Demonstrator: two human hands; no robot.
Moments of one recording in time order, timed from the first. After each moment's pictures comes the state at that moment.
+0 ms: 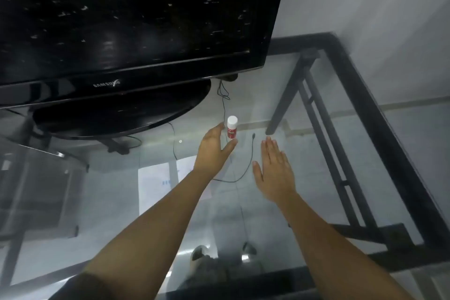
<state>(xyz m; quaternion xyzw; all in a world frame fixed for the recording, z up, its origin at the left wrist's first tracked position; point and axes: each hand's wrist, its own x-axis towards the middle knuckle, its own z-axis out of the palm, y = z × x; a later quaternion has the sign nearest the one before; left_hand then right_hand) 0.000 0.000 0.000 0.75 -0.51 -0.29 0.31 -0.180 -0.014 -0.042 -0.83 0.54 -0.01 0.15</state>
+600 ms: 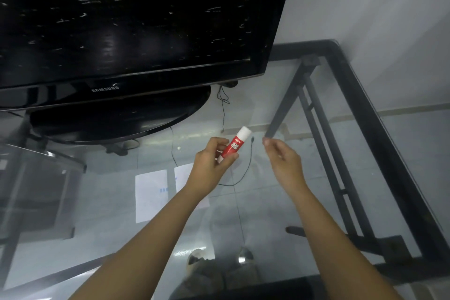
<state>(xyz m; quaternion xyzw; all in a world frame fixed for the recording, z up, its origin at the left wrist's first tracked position) 0.002 0.023 0.028 0.69 -0.47 -0.39 0.39 -0.173 -0.046 0.025 -0.59 0.58 -0.26 0.49</state>
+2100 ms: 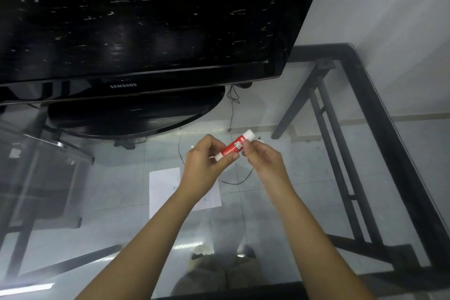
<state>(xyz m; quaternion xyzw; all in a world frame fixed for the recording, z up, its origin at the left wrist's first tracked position) 0.028 0.045 0.070 0.69 -0.43 -0.34 0.47 -0.111 -0.014 0.070 -0.52 0.51 -0.27 0.64</state>
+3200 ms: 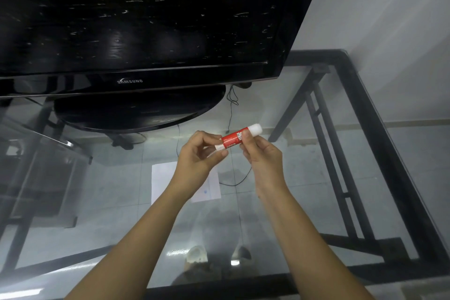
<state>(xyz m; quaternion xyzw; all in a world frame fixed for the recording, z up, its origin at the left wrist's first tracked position) 0.037 0.070 0.073 0.55 -0.38 -0.44 0.60 -0.097 0.013 0.091 -0.38 0.53 -0.37 0.66</state>
